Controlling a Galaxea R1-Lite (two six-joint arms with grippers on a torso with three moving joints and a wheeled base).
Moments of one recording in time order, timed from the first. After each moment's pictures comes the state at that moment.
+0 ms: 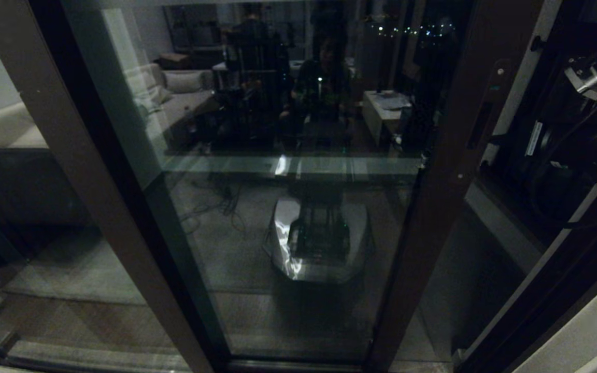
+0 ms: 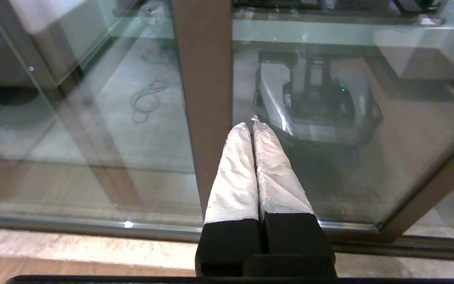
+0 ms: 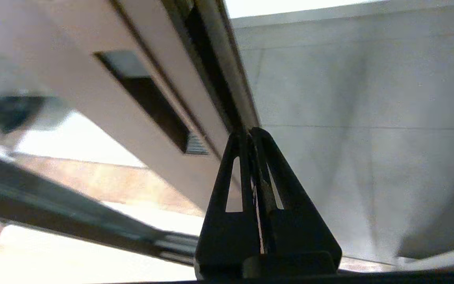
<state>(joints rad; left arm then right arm) -0.01 0.00 0.00 0.01 0.00 -0.01 0.01 1.56 -1.18 -0.19 0.26 0.17</state>
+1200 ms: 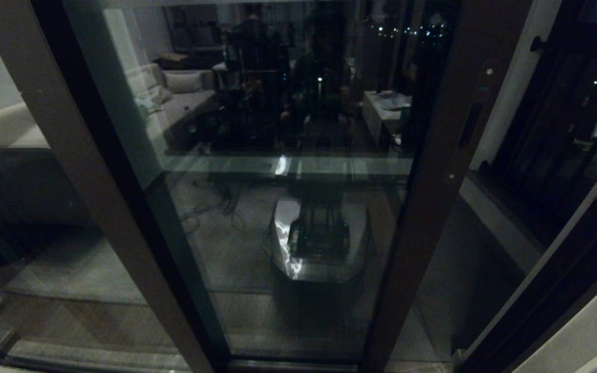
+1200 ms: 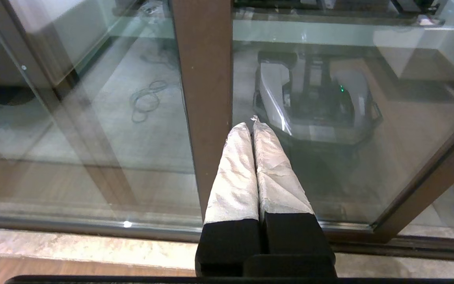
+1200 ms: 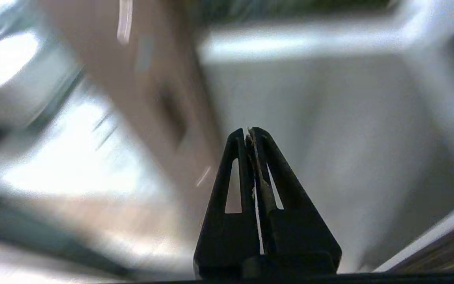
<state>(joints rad) -0.01 0.00 0.00 0.01 0.00 -0.01 0.01 1.35 -1.18 -0.09 0.11 0.10</state>
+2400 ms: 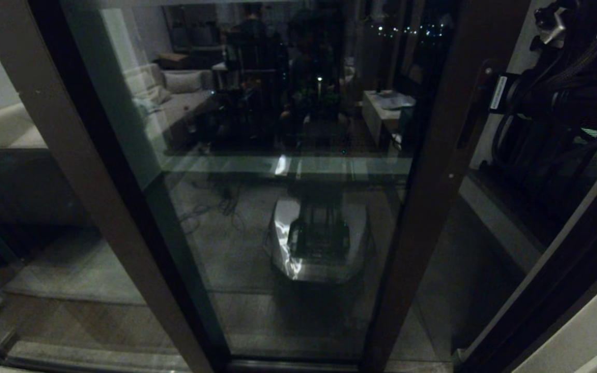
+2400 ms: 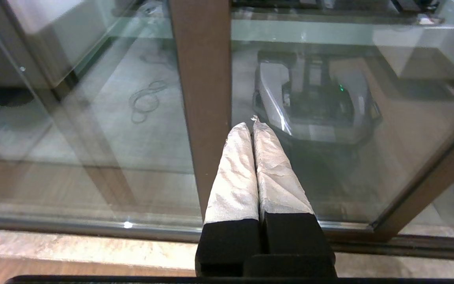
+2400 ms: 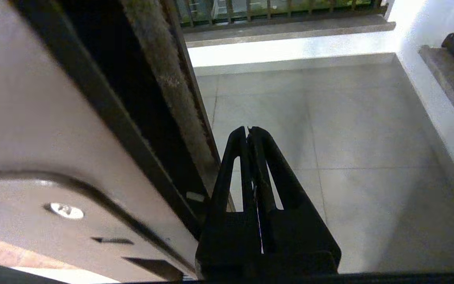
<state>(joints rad) -0.01 0.00 0.00 0.01 0.00 -0.01 0.16 1.71 -1.53 -0.09 -0.06 0.11</state>
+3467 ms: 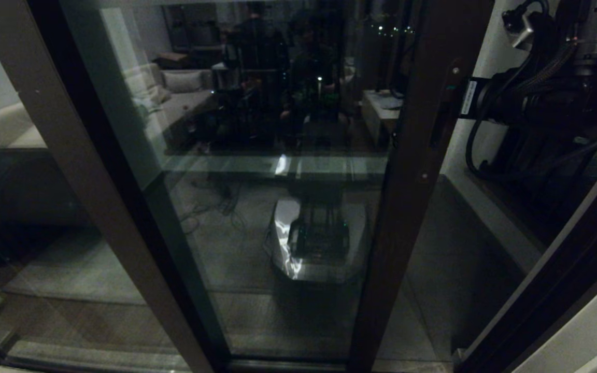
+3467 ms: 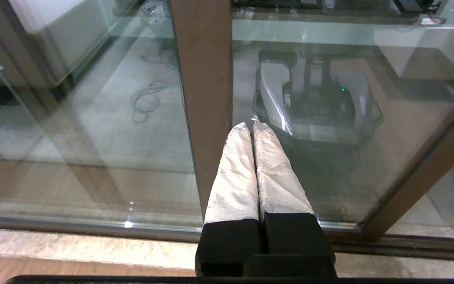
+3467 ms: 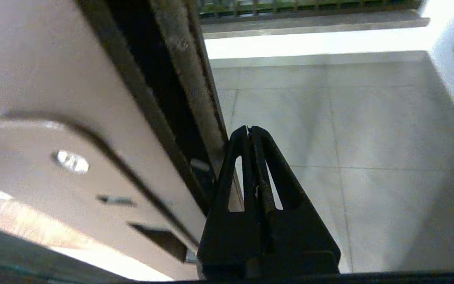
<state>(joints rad) -0.01 0.00 0.00 0.01 0.00 -0.01 0.28 1.72 -1.53 -0.09 -0.10 0.12</state>
